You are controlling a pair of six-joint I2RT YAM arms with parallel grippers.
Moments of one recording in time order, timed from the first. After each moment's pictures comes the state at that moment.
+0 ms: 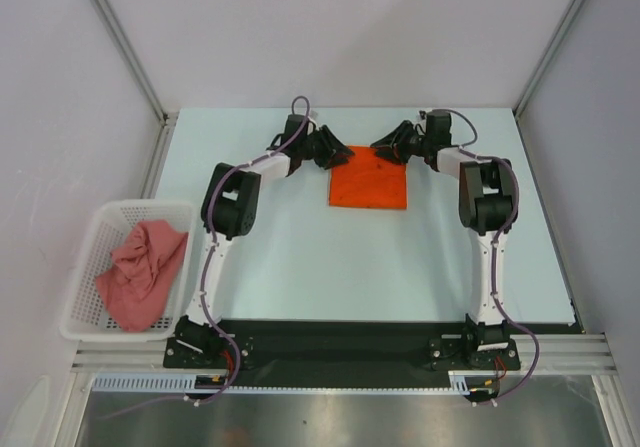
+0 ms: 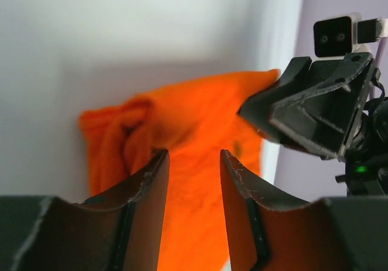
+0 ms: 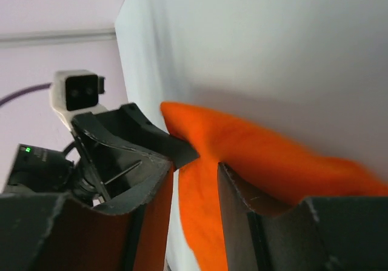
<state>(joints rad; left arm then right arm) -0.37 2.48 1.88 0.10 0.56 -0.99 0.10 2.36 1.70 0.12 -0.72 0.97</state>
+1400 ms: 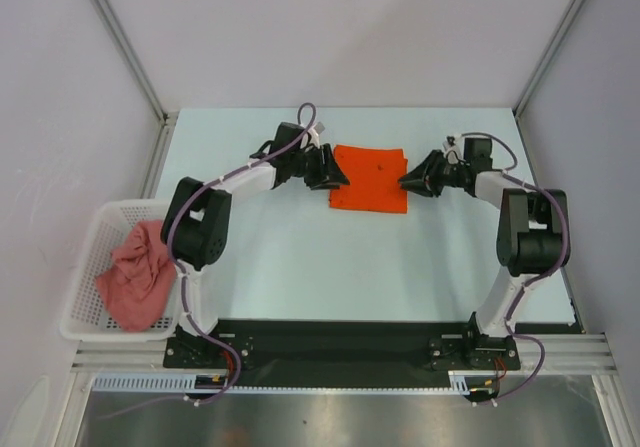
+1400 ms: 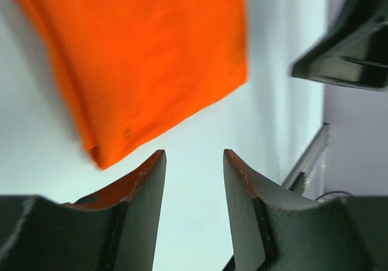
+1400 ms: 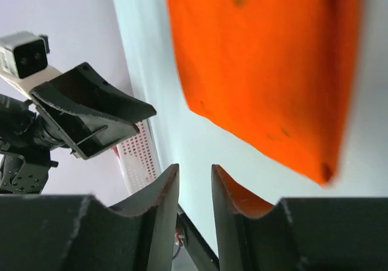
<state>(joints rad) -0.43 2.03 1.42 -0.17 0.59 -0.61 -0.06 1.84 1.07 -0.07 -0.90 0.73</state>
